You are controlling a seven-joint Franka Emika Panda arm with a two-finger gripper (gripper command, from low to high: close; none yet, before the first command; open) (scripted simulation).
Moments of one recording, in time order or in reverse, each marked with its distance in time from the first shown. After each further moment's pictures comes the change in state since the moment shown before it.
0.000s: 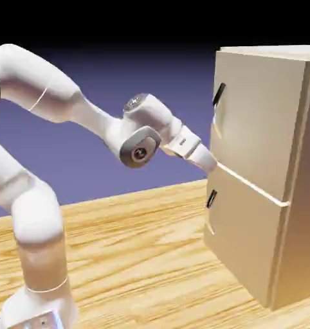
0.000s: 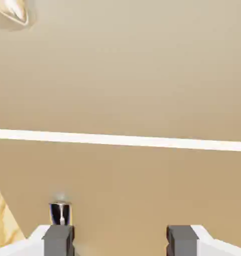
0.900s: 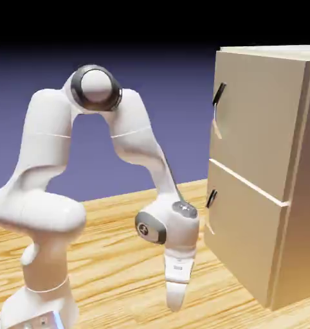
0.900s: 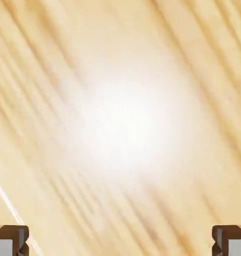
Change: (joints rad) arm 0.809 0.979 -0.851 0.083 1.018 -0.266 -0.408
